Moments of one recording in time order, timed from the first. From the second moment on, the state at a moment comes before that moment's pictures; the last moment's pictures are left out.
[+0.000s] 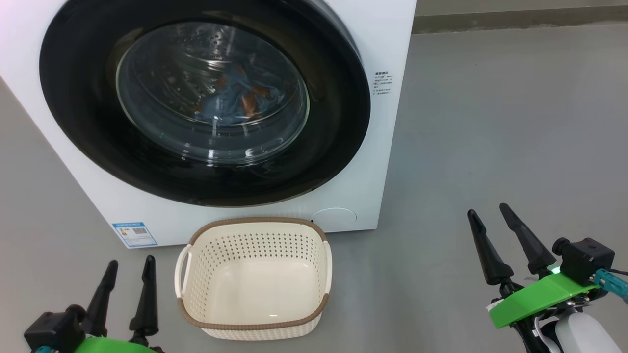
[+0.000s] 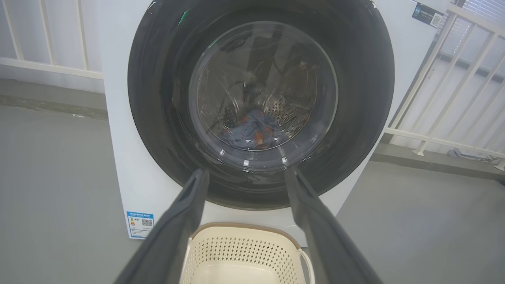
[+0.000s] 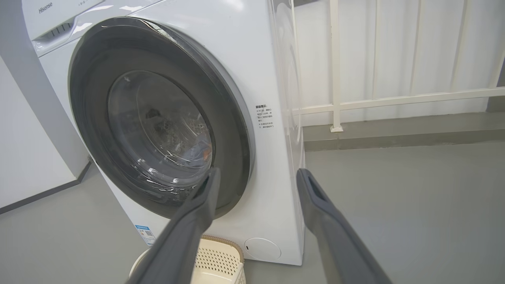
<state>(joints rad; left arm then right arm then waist) -0.02 0.17 -0.08 0.14 -0.49 -0.13 -0.26 -0.18 -0.25 0.15 0.24 0.48 0.13 -0.26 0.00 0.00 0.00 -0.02</state>
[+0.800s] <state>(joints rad) -0.02 0.15 -0.07 0.13 -0.43 -0.13 -0.26 -0.18 -0.24 0.12 0.24 0.44 0.13 -0.26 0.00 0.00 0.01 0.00</state>
